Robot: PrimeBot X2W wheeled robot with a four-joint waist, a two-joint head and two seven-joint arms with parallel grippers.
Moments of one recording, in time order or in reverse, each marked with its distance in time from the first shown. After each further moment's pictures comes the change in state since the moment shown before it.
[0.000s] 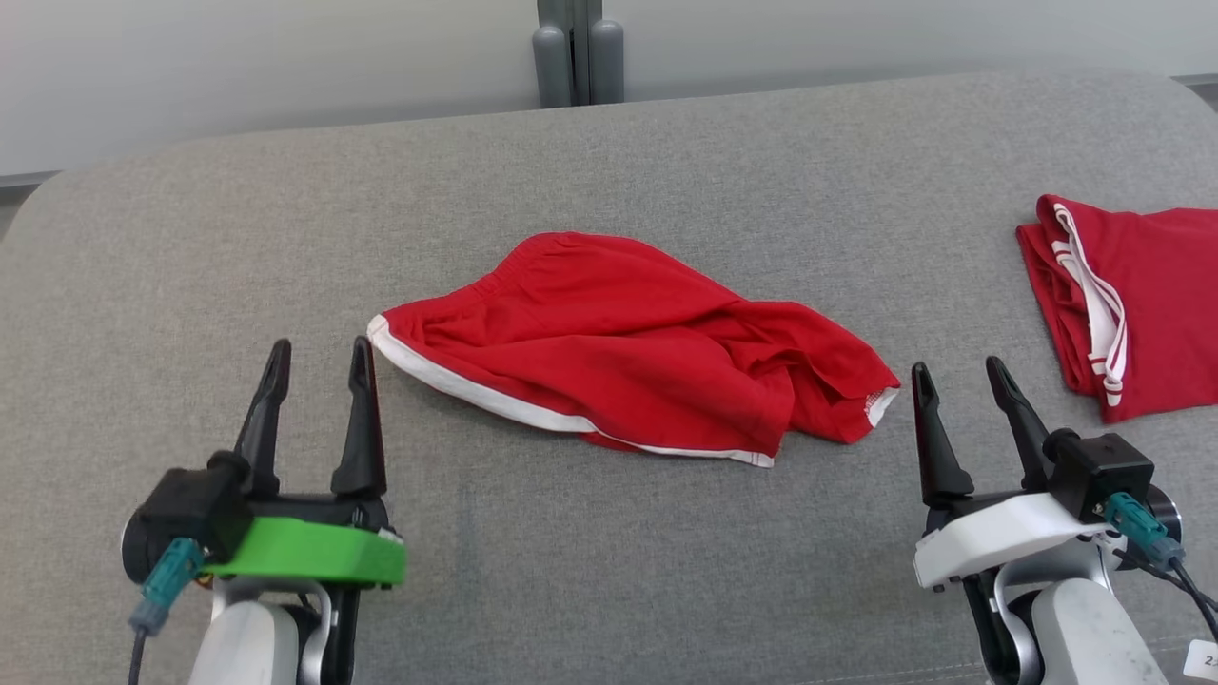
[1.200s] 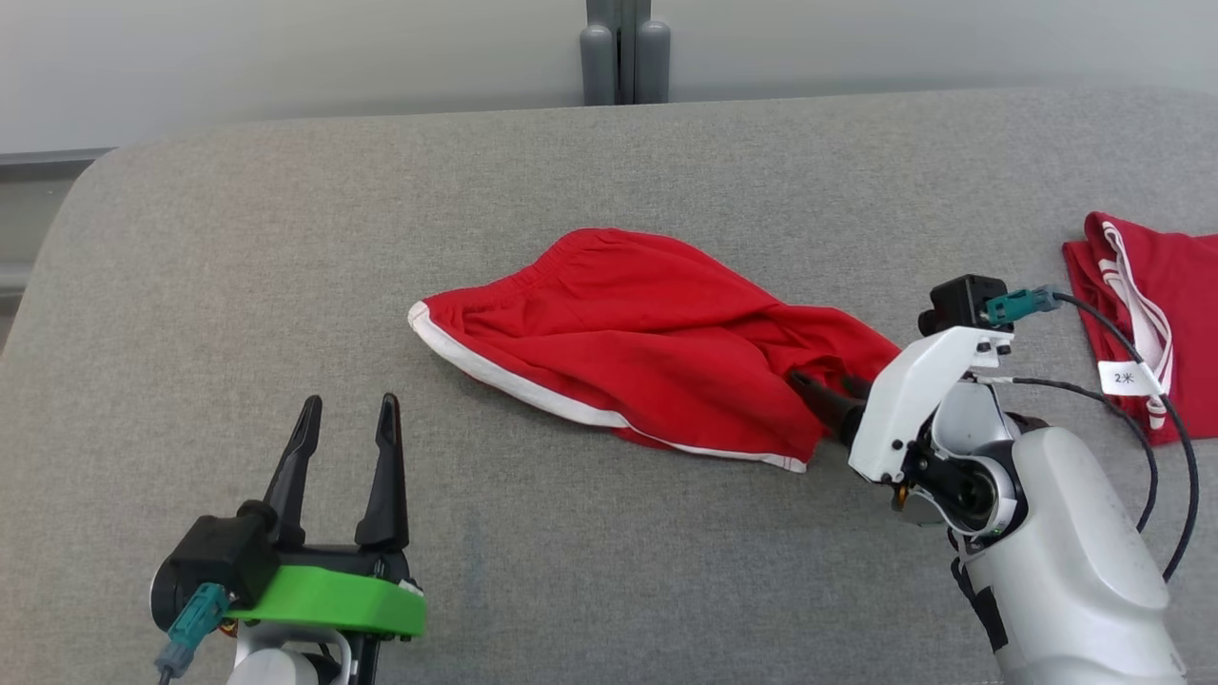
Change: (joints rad) left arm 0.099 -0.004 -0.030 -0.016 -0.002 -0.003 0.000; right arm -0.302 -0.001 0.061 0.168 0.381 -0.001 0.867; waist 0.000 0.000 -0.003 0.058
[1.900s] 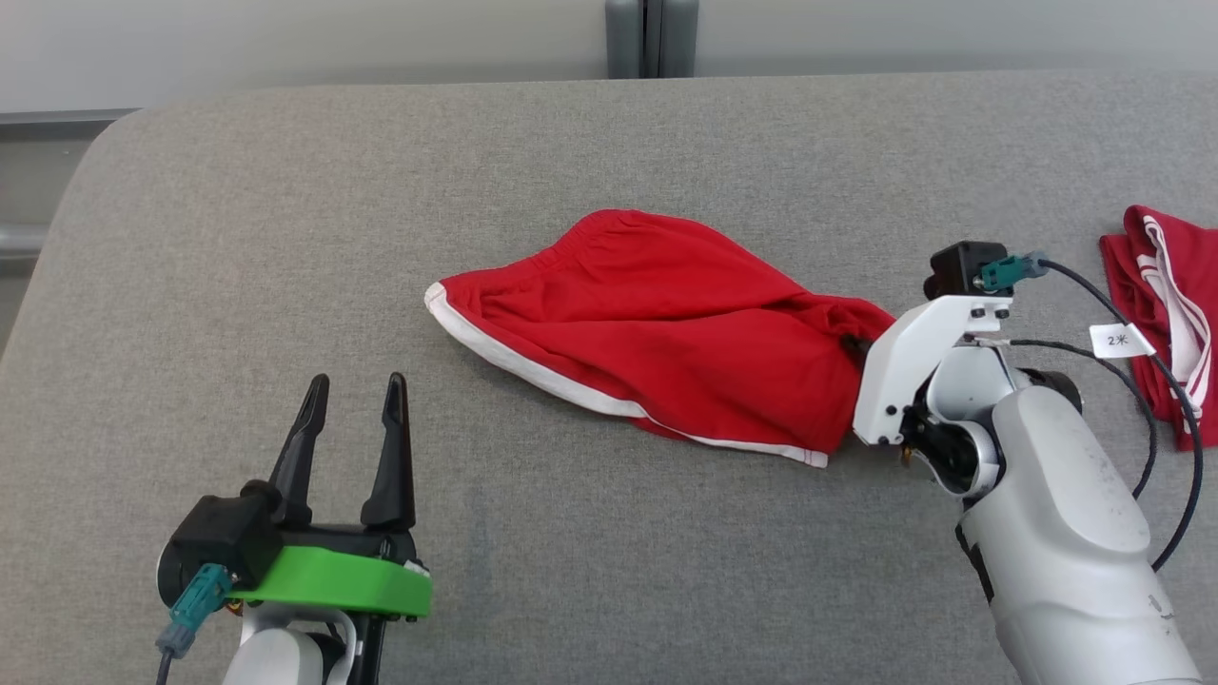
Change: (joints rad) left arm -0.036 0.000 -0.019 0.007 -0.019 0.000 0.000; right arm -0.127 0.001 -0.009 0.201 -0.173 0.000 -0.132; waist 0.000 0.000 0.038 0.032
